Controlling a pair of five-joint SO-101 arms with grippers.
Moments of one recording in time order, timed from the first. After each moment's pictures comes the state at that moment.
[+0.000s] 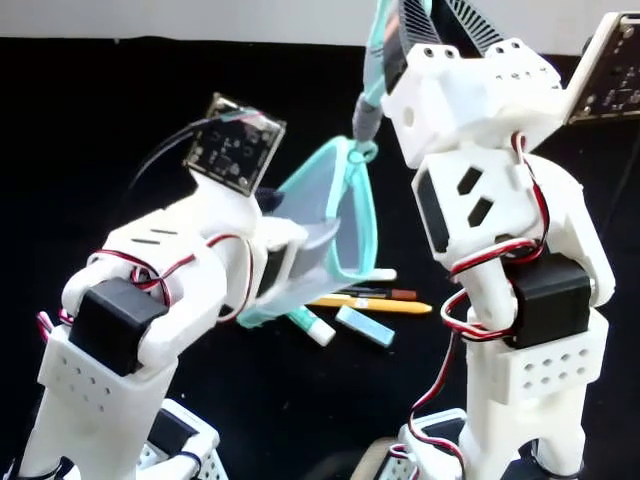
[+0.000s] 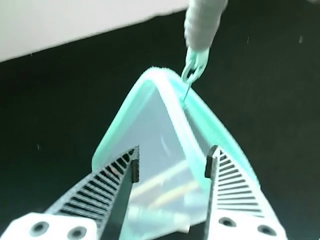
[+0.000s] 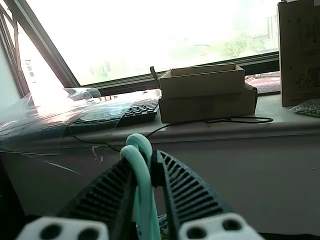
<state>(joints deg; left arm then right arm) 24.7 -44.6 8.7 78.6 7.9 -20.8 -31.5 -16.6 44.7 -12.8</state>
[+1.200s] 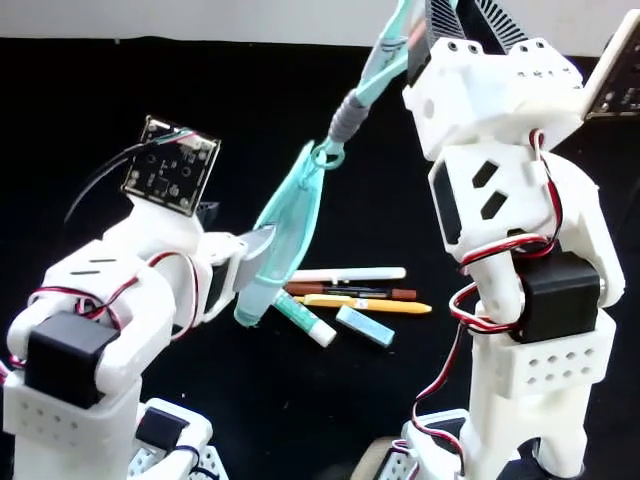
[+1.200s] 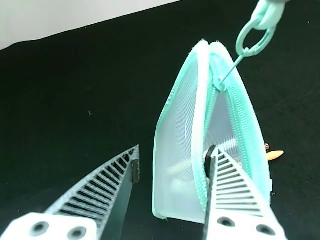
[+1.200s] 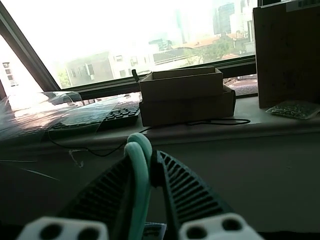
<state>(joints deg) 11.7 -51.6 13.1 86.9 1.5 -16.6 -31.4 -16.6 44.7 -12.8</state>
